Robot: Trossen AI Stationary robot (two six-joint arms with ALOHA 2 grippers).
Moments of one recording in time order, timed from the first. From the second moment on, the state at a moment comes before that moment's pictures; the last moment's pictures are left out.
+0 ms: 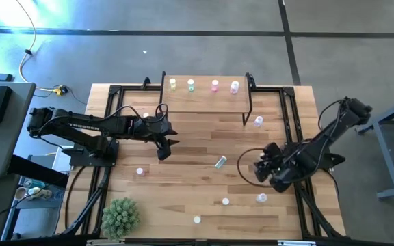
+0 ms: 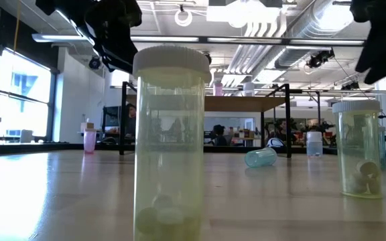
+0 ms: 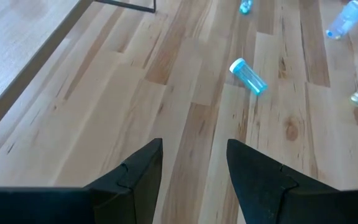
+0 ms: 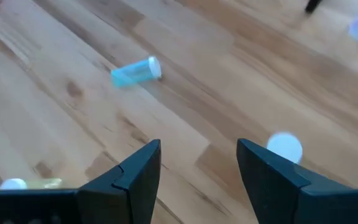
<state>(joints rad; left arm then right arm) 0.14 1.19 0.77 -0.28 -0.14 -0.18 0.74 1.16 0.83 -1.03 0.61 1.60</state>
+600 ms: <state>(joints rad) 0.14 1.19 0.77 -0.23 -0.14 -0.18 0.97 1.57 0.83 -1.16 0.60 2.04</state>
